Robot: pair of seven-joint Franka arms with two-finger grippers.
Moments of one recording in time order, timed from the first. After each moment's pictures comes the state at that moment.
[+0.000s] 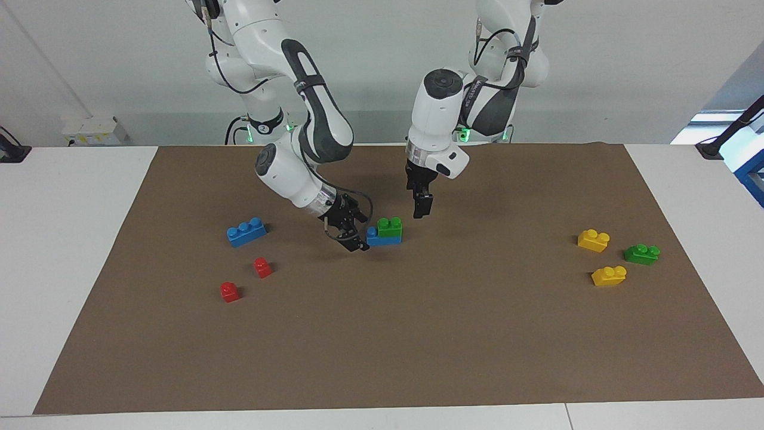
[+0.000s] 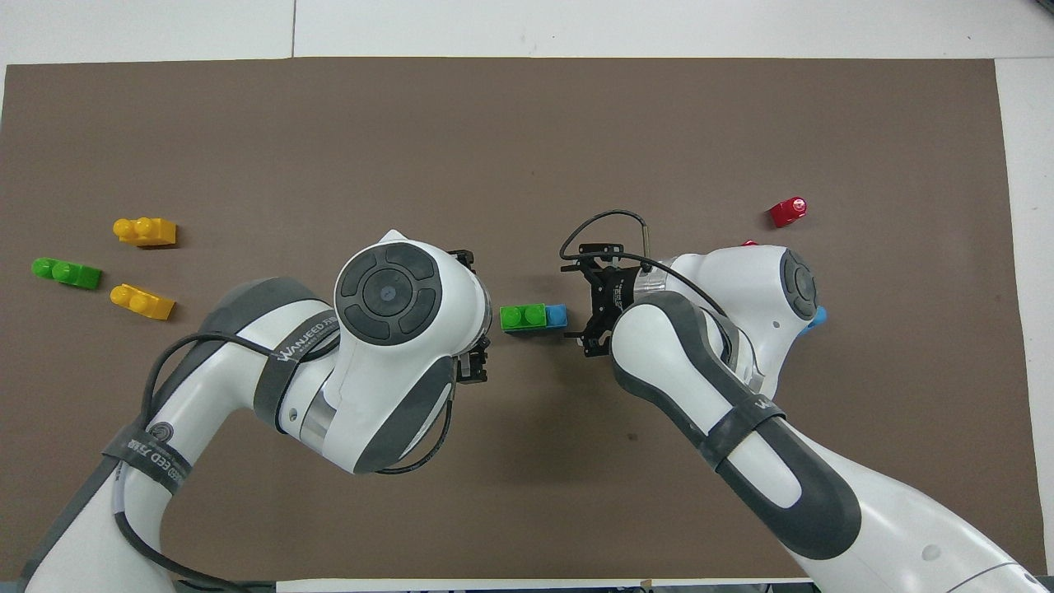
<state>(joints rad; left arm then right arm) -0.61 0.12 -0.05 -1.92 -0.04 2.12 -2.24 0.39 0.27 0.05 -2.10 0.96 2.50 1.21</state>
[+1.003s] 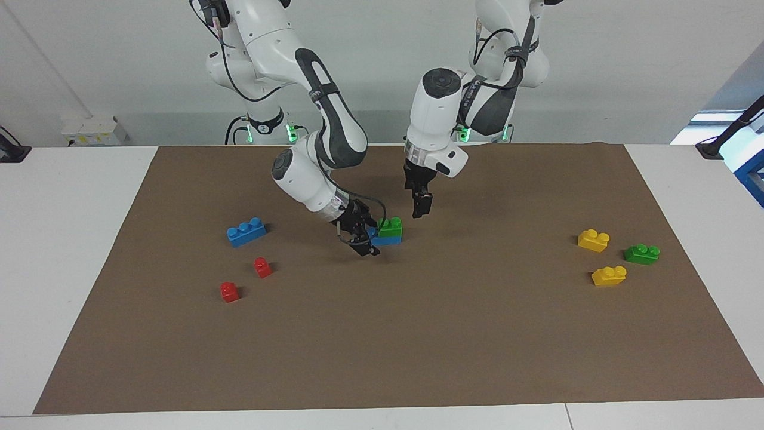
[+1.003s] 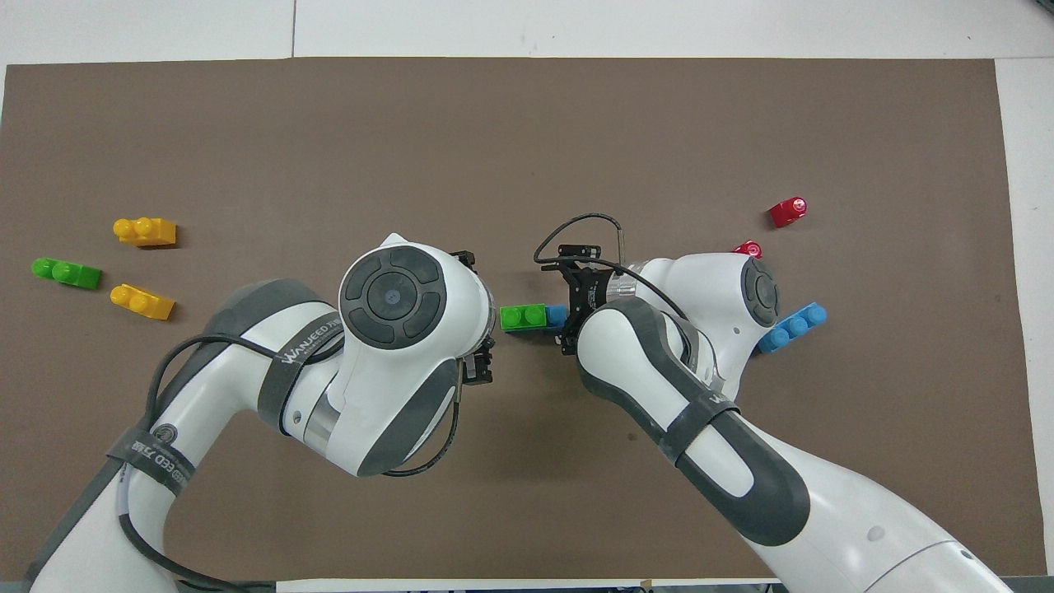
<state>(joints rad) -0.62 0.12 -0.05 -1.92 -0.04 2.12 -2.29 0.45 0.33 0.05 -2.07 1.00 2.57 1.21</state>
